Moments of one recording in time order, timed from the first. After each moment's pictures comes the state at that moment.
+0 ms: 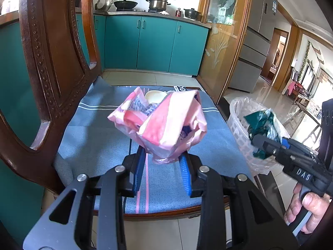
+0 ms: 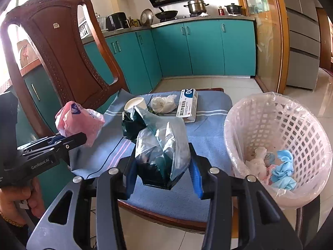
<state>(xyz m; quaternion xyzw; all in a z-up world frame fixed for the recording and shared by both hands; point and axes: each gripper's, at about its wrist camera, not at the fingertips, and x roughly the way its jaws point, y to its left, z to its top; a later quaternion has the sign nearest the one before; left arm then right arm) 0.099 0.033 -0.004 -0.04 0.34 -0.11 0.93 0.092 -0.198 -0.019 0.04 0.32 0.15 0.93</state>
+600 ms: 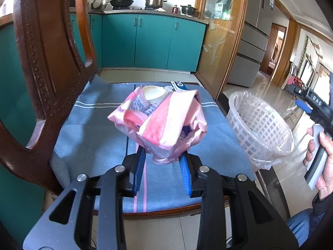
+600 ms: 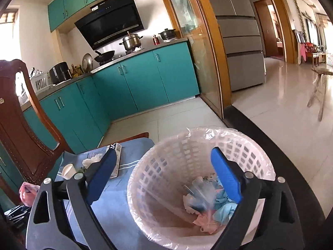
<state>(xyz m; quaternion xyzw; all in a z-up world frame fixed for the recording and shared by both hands) 0.101 0.020 -0.011 -0.02 0.35 -0.11 0.93 0.111 -0.334 0.015 0.13 0.22 -0.03 0.97</state>
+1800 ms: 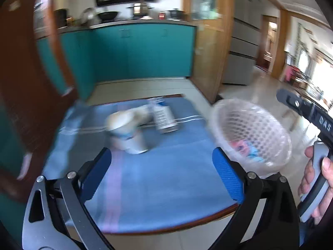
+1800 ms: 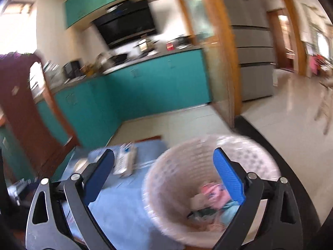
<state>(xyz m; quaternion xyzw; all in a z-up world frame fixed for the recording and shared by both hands) 0.107 -0.037 0.014 0.02 0.32 -0.10 0.94 0.104 -0.292 0.018 0.09 0.21 0.03 0.97</state>
